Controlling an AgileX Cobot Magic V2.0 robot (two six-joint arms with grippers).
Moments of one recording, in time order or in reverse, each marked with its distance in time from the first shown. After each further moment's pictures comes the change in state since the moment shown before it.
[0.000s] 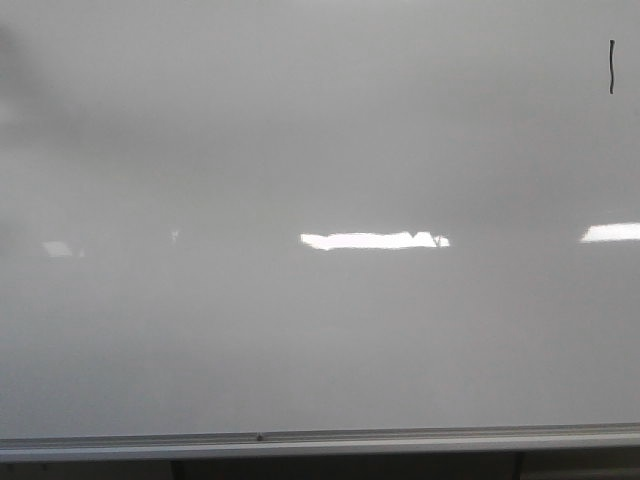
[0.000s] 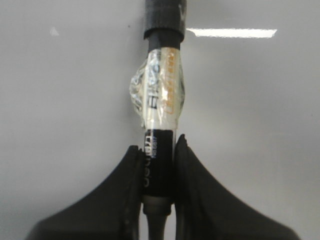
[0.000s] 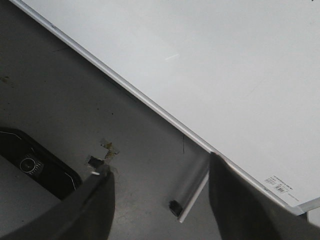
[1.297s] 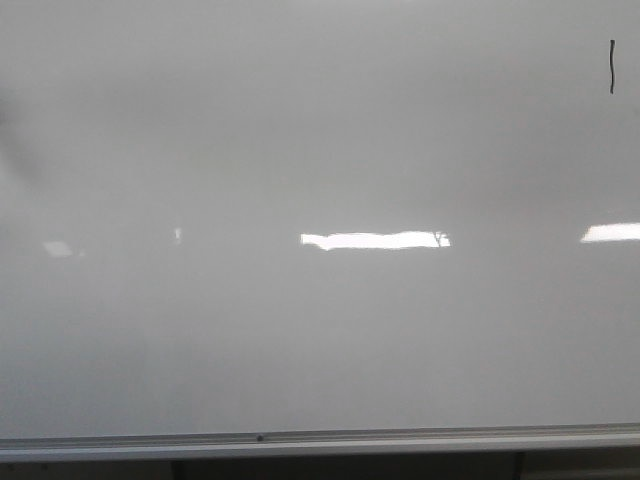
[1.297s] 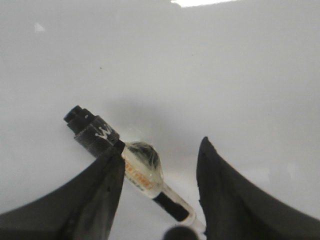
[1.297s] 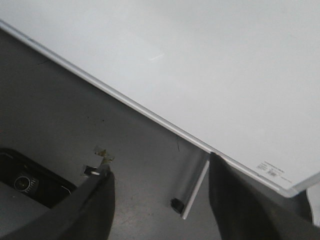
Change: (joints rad) left arm 0.000 -0.114 -0.217 0.175 0.473 0.002; right arm 0.000 0.000 0.000 -0.099 -0.012 0.175
